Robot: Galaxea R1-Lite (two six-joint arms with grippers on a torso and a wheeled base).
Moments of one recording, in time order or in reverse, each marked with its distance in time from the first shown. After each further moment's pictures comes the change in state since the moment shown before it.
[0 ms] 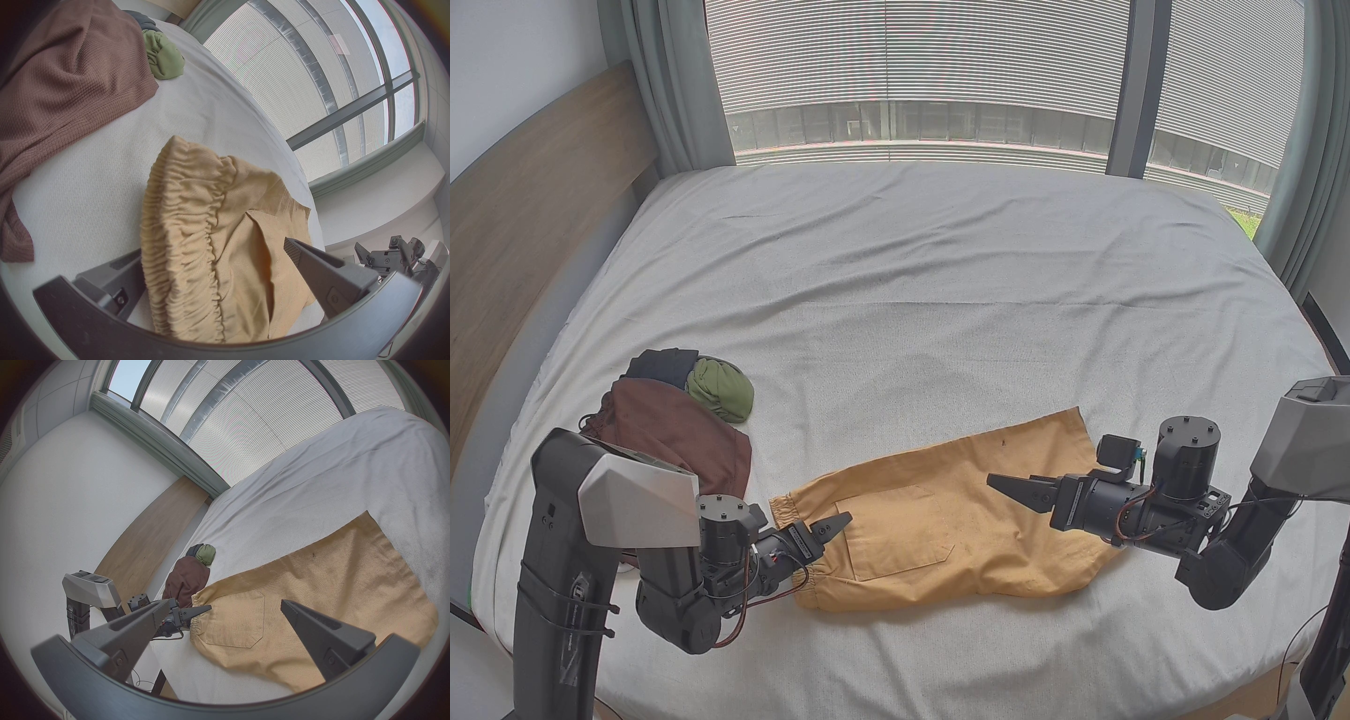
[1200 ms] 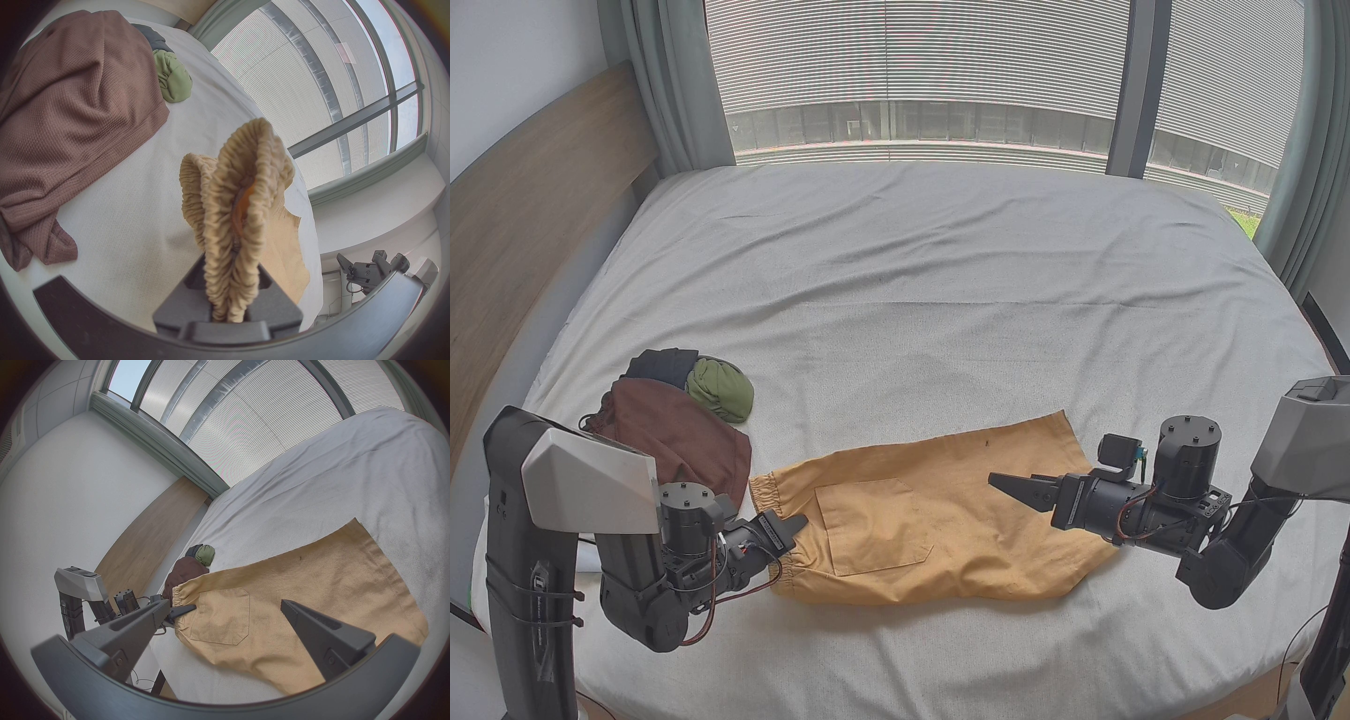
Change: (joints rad) left arm 0.047 -0.142 0.134 0.001 -0.011 -0.031; right arm -0.004 0.000 0.000 -0.001 0.000 -0.001
